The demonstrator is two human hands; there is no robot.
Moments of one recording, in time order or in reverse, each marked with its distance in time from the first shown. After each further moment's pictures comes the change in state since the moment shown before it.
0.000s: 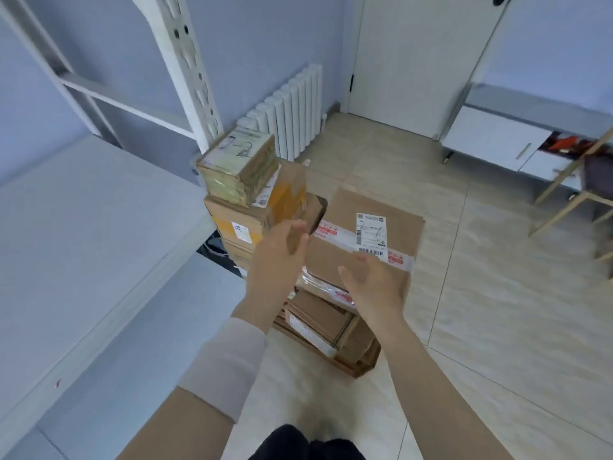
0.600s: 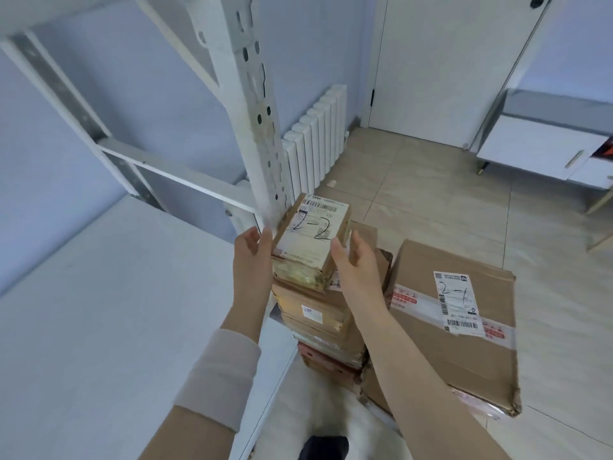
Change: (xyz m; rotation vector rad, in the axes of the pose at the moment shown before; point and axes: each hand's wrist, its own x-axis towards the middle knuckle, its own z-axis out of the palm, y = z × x) left_hand 0.176 -0.083 -0.104 -0.451 0.201 -0.404; right_hand 0.121 -0.166 0.120 0.560 -0.044 0.047
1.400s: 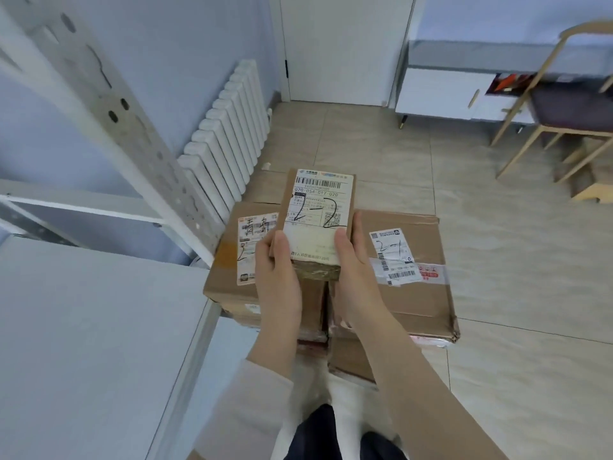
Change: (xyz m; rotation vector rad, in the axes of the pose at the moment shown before) left_hand -0.077 0.003 0.083 -0.104 -0.285 0.040; right_hand -0.025 0.013 -0.062 0.368 0.165 0.010
